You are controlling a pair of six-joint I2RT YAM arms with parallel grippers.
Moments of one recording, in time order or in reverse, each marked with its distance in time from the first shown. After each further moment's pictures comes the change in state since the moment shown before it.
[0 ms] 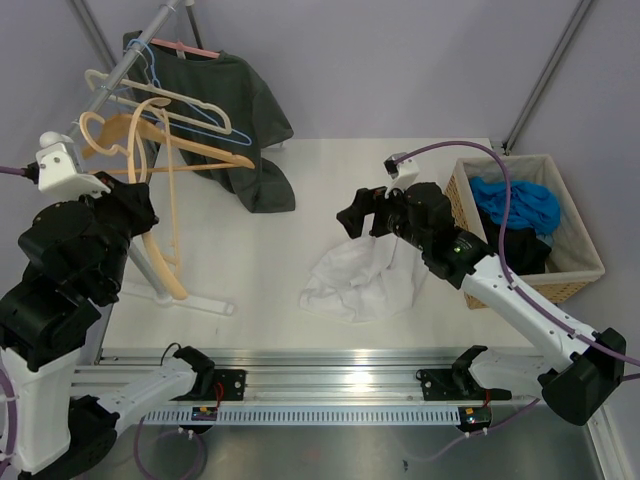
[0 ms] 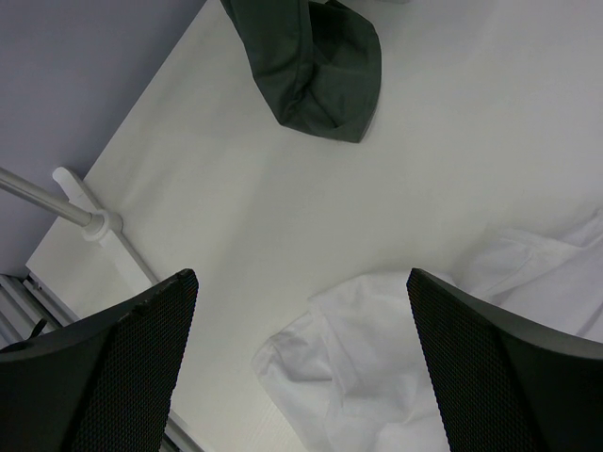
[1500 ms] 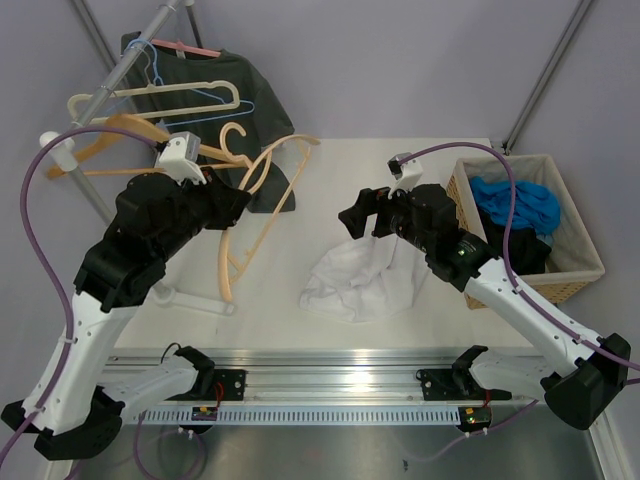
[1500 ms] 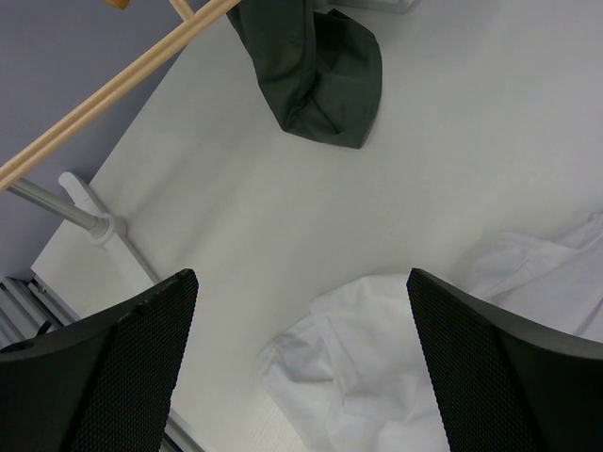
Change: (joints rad) left arm 0.002 0.085 -0.278 0.221 0.584 -0.080; right arm 0.000 -0.028 -0.006 0.001 0.003 0.000
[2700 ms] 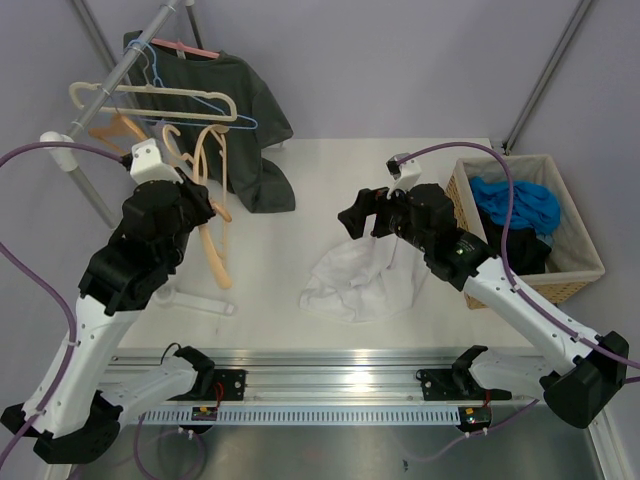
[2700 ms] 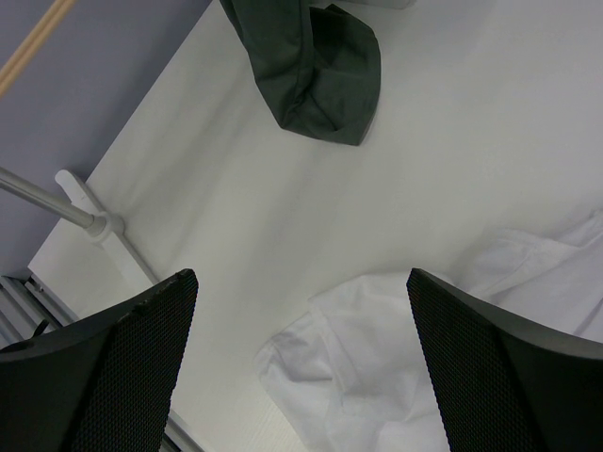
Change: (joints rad) left arm 0.002 -0.036 -0.062 0.001 -0.495 -0.020; right arm 0.000 0.010 0.000 0.000 0.000 0.000
